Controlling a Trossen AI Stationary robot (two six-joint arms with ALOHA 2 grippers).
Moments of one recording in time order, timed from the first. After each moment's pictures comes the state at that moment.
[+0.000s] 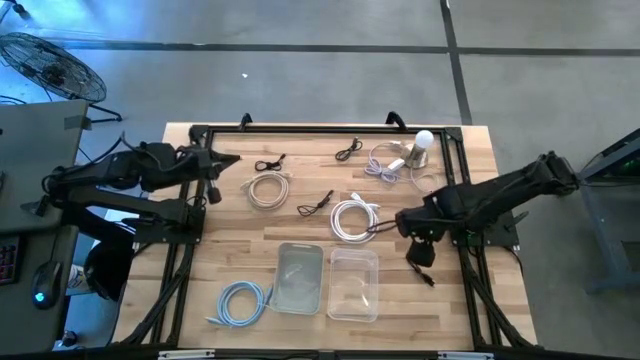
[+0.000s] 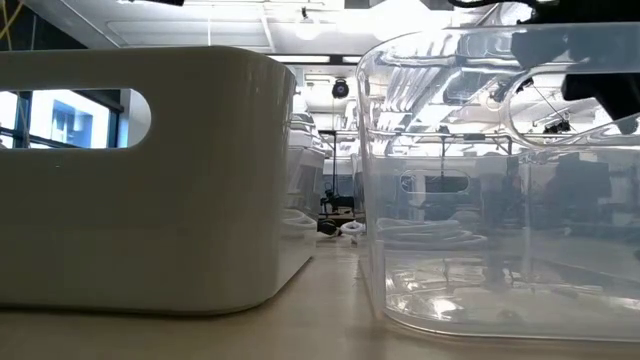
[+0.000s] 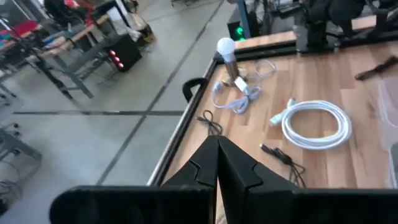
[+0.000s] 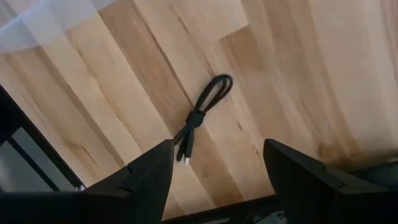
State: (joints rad) left arm -0.01 0.63 0.97 -0.66 -0.46 0.20; right arm 0.27 1.24 0.96 -1.17 -0.19 0.77
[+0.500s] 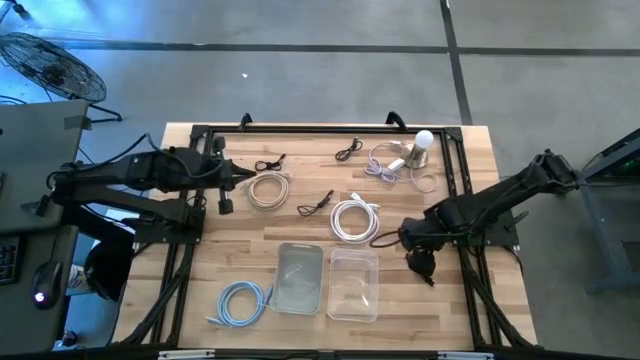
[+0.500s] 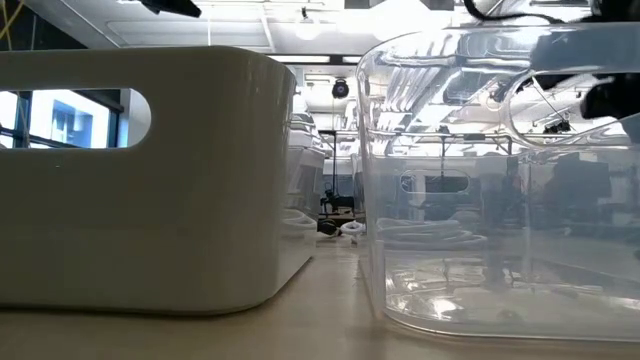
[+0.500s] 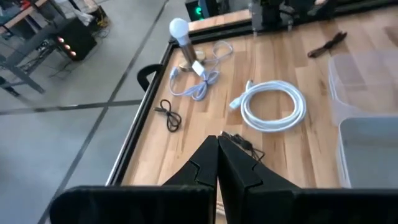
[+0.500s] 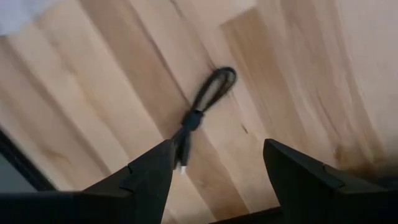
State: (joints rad) left arm -0.01 0.75 0.97 -0.65 -0.32 0.20; right arm 0.37 1.24 0.83 -1.05 -0.16 0.88
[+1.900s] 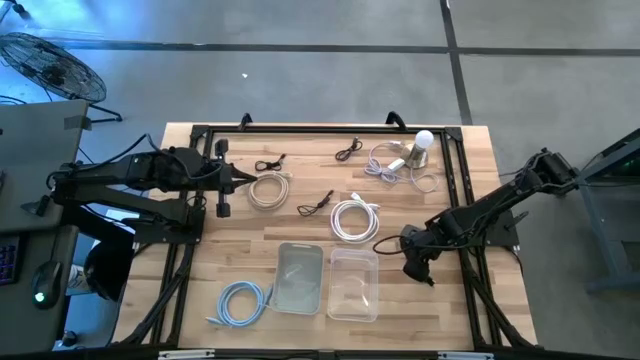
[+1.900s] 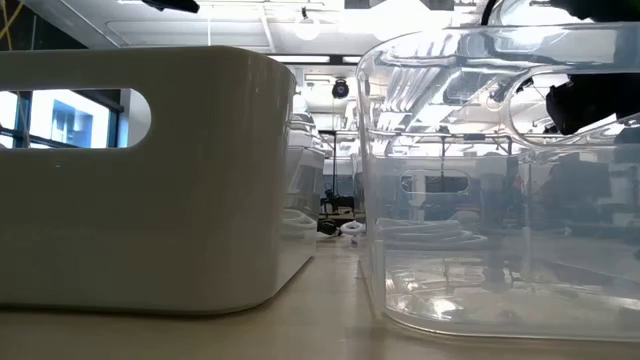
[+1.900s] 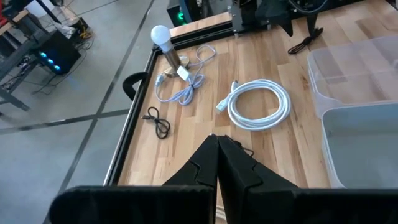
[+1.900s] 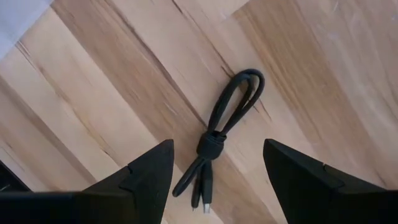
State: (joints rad) left arm -0.01 0.75 0.97 -0.65 -0.25 0.26; right arm 0.45 1.24 0.64 -0.74 -0.16 1.10
